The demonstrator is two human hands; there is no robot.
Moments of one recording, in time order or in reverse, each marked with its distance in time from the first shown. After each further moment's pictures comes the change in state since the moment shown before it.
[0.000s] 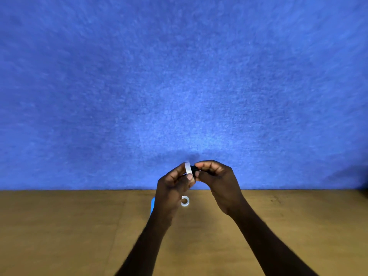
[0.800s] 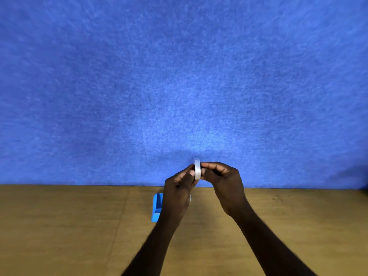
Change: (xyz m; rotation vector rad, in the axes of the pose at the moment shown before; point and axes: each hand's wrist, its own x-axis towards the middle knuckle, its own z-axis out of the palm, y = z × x) left_hand -0.010 -0.001 0.017 -0.017 0.109 -0.001; right_hand -0.008 0.013 -0.004 -0.083 0.060 -0.052
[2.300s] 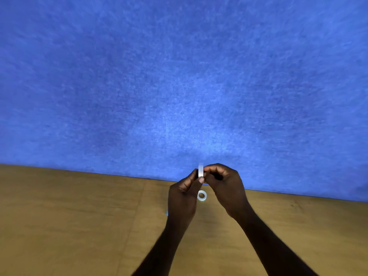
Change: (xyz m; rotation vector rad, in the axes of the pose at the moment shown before) left_hand -0.016 -0.021 -0.046 0.231 0.132 0.116; right_hand -0.003 0.018 0.047 -0.206 -0.072 -0.058
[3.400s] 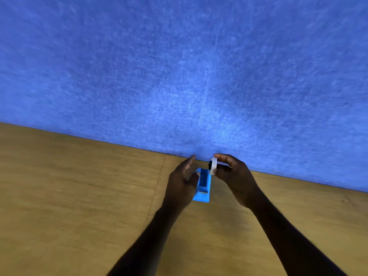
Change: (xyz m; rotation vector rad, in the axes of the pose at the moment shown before) left_hand 0.042 -0.127 -0.093 0.265 -0.049 -0.108; right_hand 0.047 0.129 0.075 0.055 -0.208 0.252
